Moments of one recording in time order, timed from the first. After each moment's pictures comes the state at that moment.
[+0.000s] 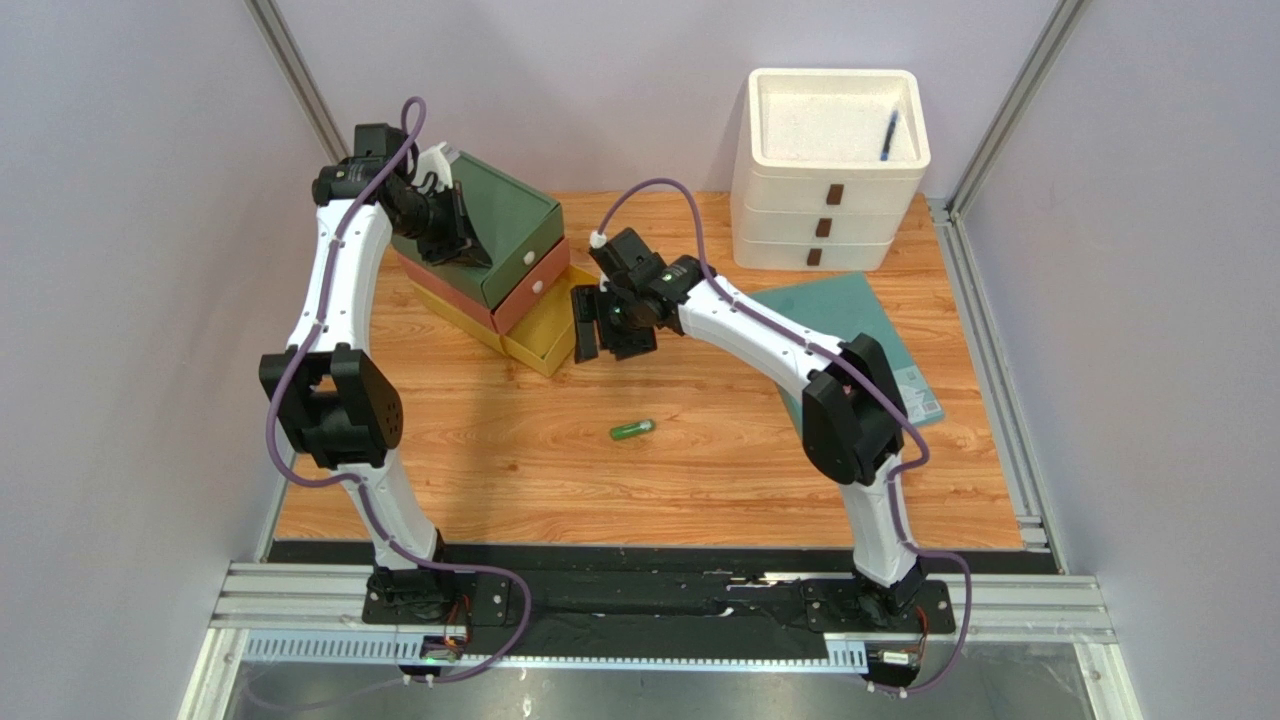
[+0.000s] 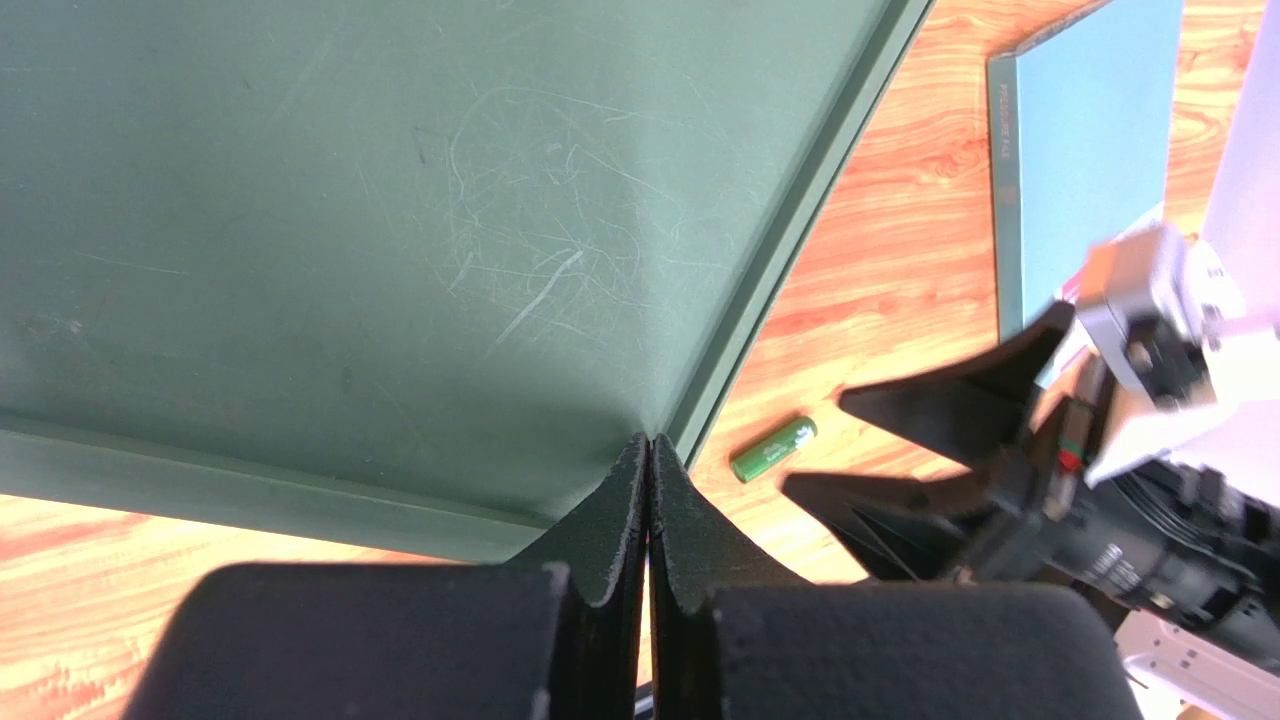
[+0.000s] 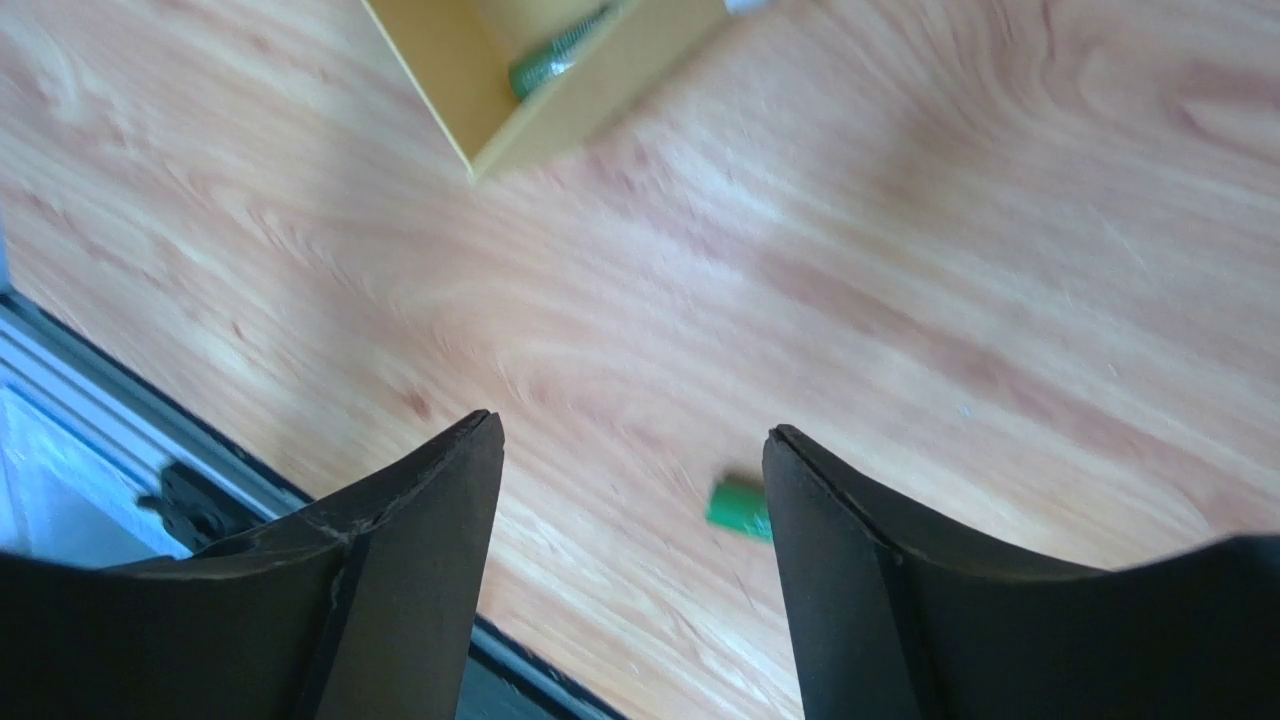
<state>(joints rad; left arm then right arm) 0.05 1.88 1.97 -1.13 0.50 -0.14 0.78 2.10 1.89 -0.72 -0.14 0.55</state>
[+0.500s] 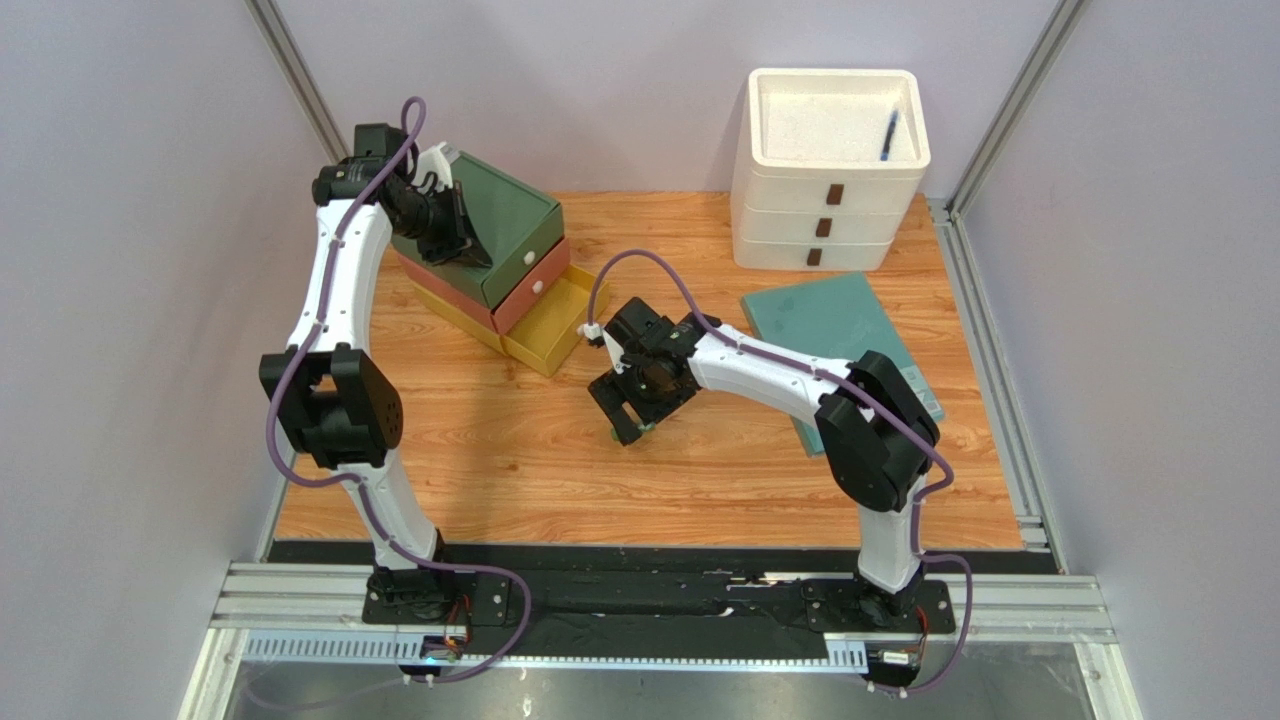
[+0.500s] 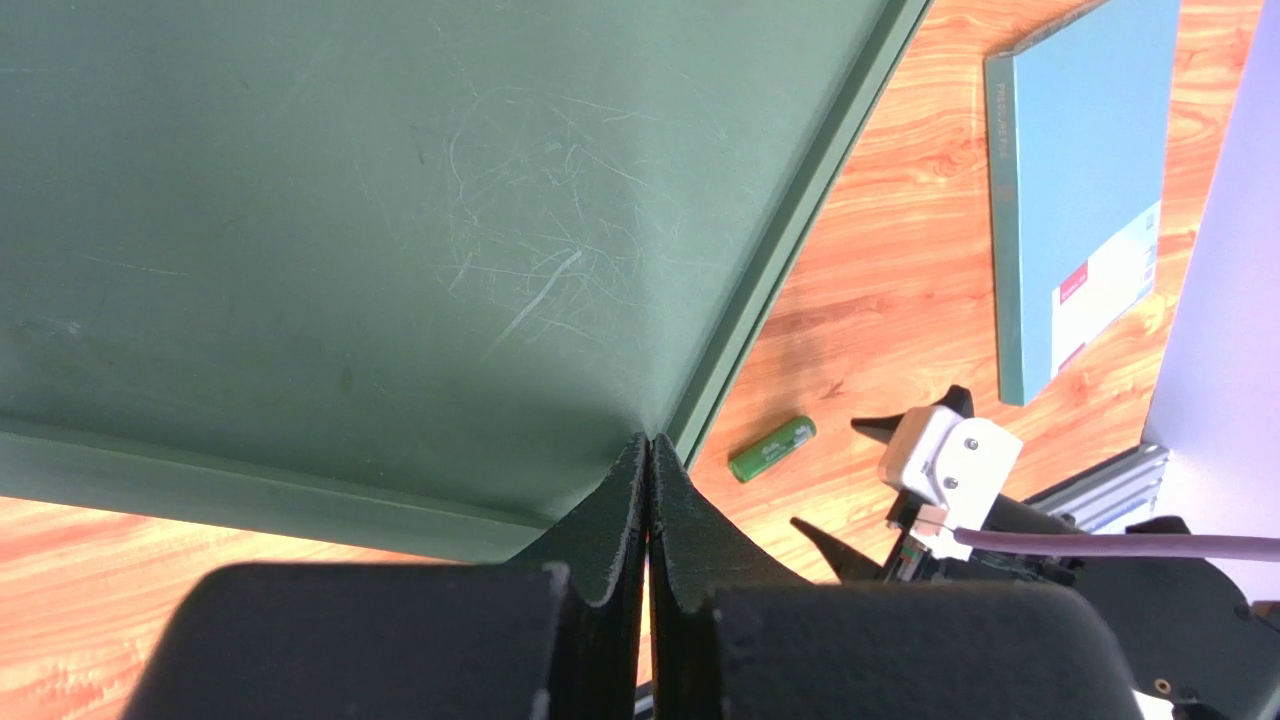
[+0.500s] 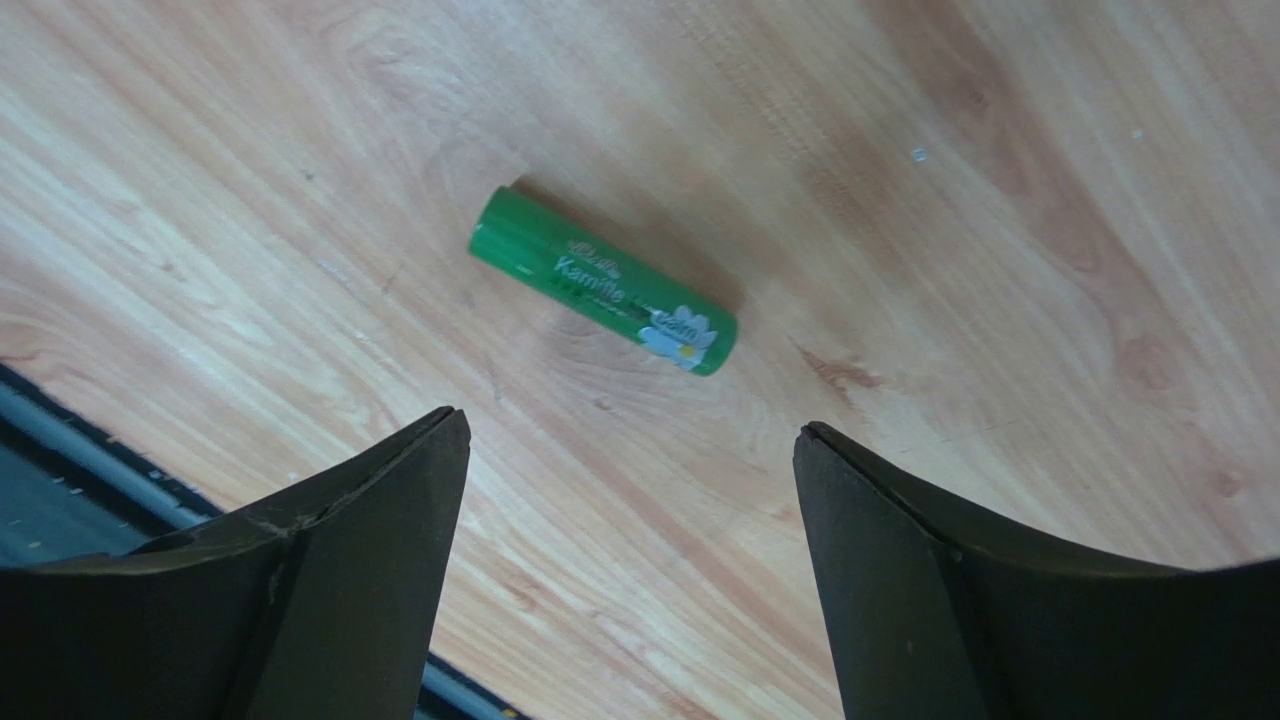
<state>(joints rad) 0.05 1.88 1.97 -1.13 0.50 -0.14 0.85 1.92 1.44 -0.72 -0.10 0.13</state>
